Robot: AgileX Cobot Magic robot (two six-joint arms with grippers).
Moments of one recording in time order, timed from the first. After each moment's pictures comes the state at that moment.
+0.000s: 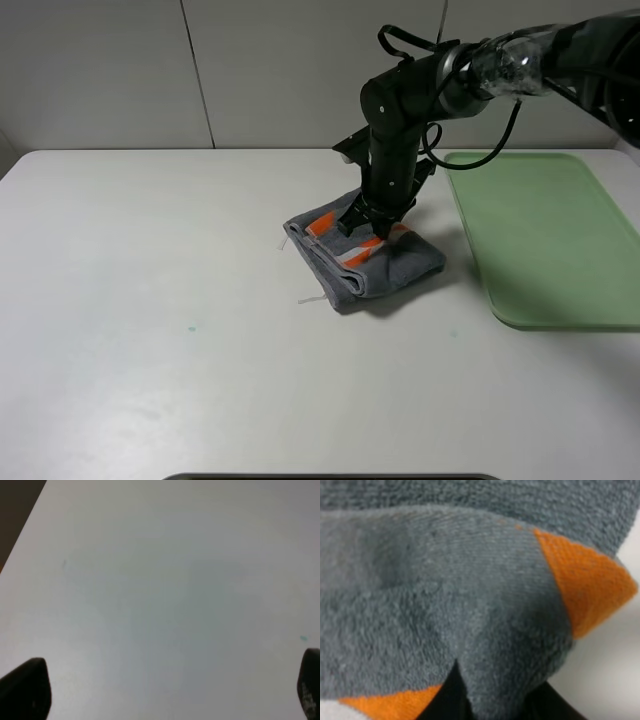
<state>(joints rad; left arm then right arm) -0.01 -0.01 -0.50 0.16 1.06 -0.19 0.50 2.26 -1.63 -0.20 0.87 -0.08</state>
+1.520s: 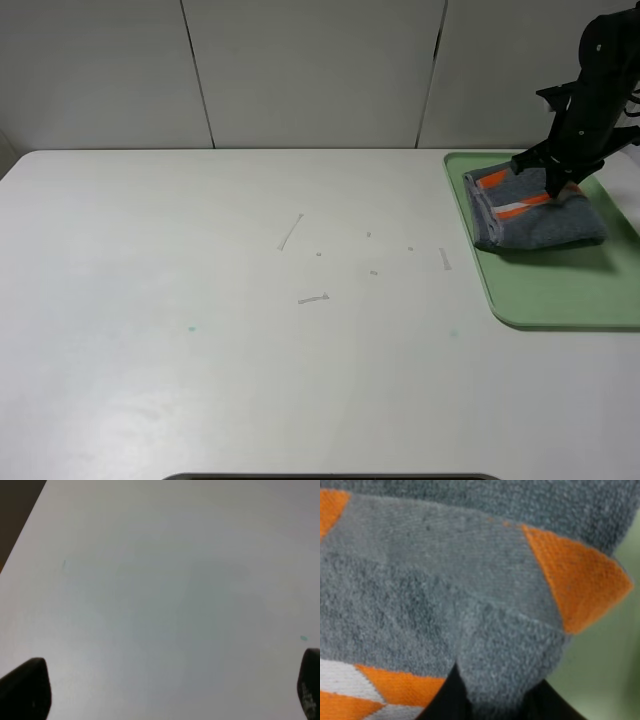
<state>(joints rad) -0.01 -0.01 -0.50 0.16 1.06 -0.19 -0.06 2.17 -1.63 -0.22 0.90 -0.07</state>
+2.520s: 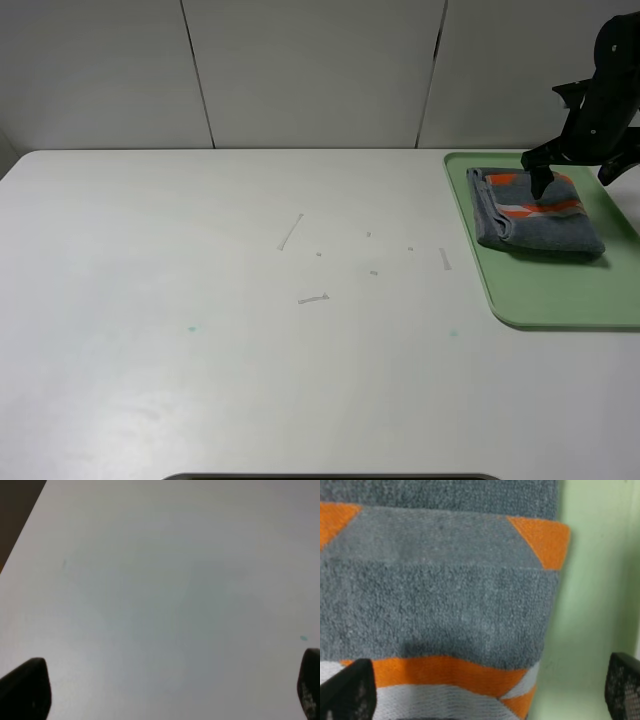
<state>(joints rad) -0.01 -0.01 -0.50 0.16 1.06 -0.19 -0.09 2.17 -1.63 -0.24 0.86 -0.03</state>
